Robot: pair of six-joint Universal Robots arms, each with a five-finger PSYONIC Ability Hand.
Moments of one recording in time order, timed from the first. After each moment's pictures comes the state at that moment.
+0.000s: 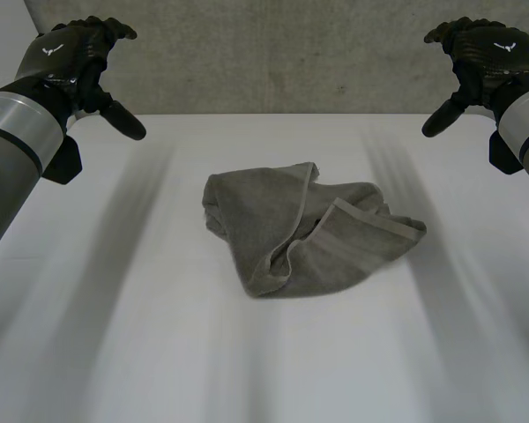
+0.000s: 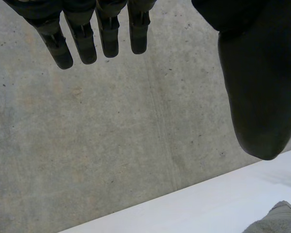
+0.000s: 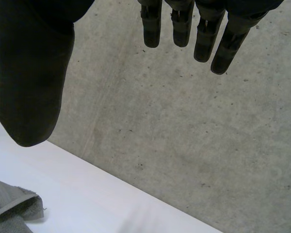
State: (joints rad) left arm 4.42 -1.75 -1.34 3.19 -1.48 3.04; right arm 1.80 -1.28 1.22 -0.01 1.42 3.09; left_hand 0.28 0.24 0.22 0.22 0.05; right_hand 0.24 0.25 0.18 0.23 0.06
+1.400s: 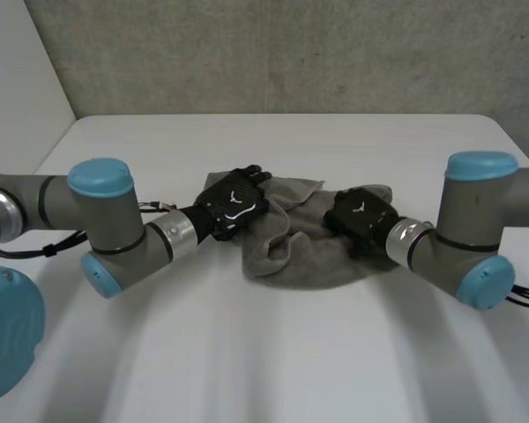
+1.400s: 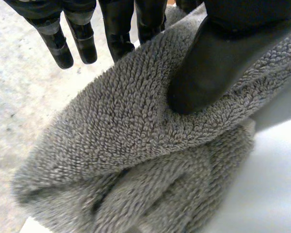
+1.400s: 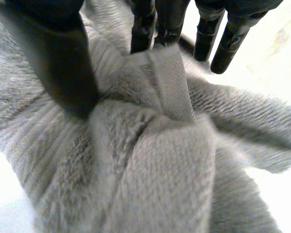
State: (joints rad) left arm 4.32 -2.49 -1.06 3.33 -0.91 3.89; right arm 1.90 -0.76 1.15 0.06 1.16 2.49; left_hand 1.14 1.14 0.22 0.22 1.00; right_hand 1.03 1.20 0.18 0.23 0.80
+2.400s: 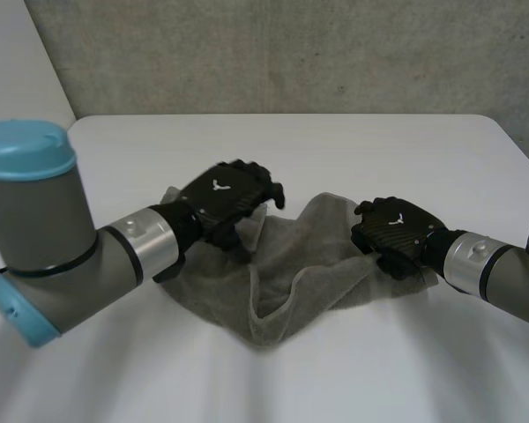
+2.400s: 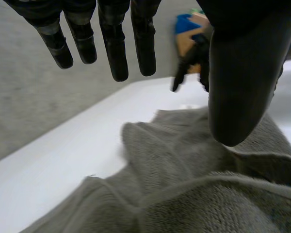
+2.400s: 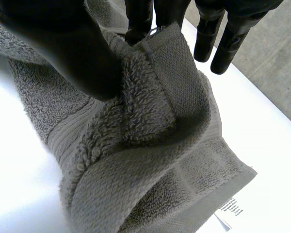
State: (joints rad) left arm 4.24 -1.97 -1.44 3.14 -1.04 3.35; right arm 1.75 -1.14 1.57 0.11 0.95 2.43; left_hand 0.52 0.50 0.22 0.22 0.35; right_hand 1.28 1.30 0.18 0.23 1.13
